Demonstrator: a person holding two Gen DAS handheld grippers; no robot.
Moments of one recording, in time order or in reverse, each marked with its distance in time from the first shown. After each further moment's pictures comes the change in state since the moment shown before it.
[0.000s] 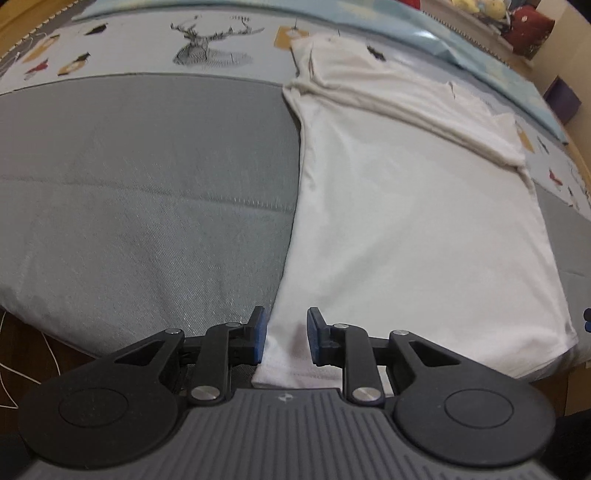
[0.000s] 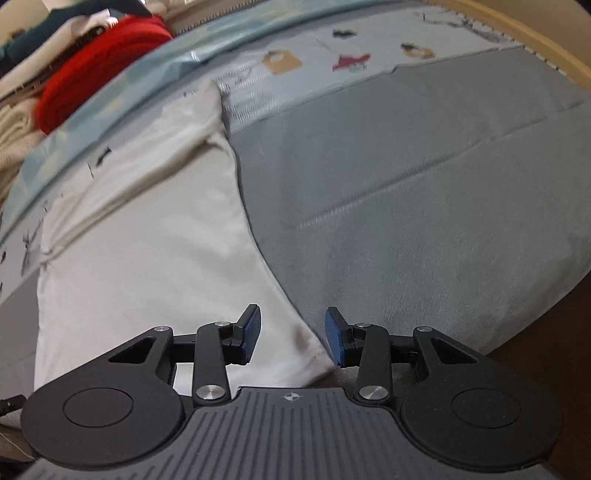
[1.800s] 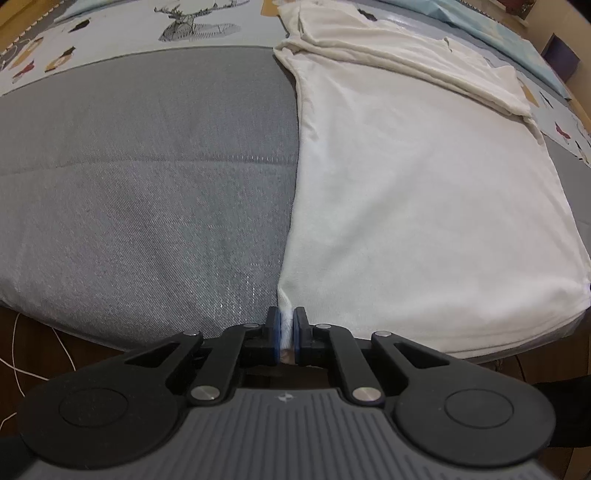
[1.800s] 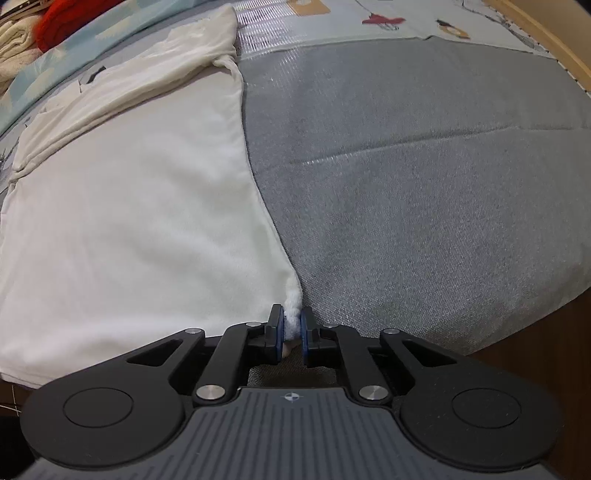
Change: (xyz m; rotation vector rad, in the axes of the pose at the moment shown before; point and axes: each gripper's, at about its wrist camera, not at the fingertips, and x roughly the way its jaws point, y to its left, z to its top) left arm 0.012 -0.002 -0.022 0.083 0.050 0.036; right arm 0.035 0.017 -0.018 -0.166 0.119 -0.098
